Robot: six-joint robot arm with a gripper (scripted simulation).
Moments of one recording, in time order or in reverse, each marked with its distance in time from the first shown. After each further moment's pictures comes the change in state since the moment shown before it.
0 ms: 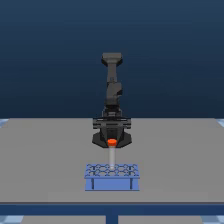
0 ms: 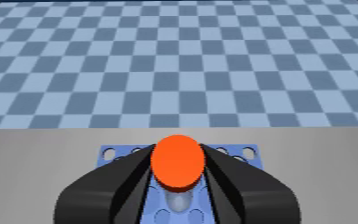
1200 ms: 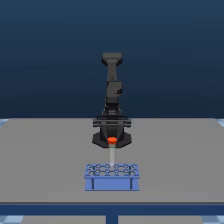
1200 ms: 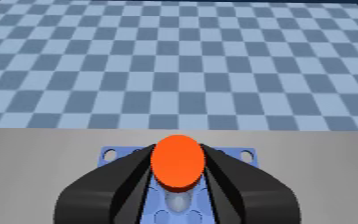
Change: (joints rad) arm 0.000 -0.015 -0.015 -0.060 0.030 0.041
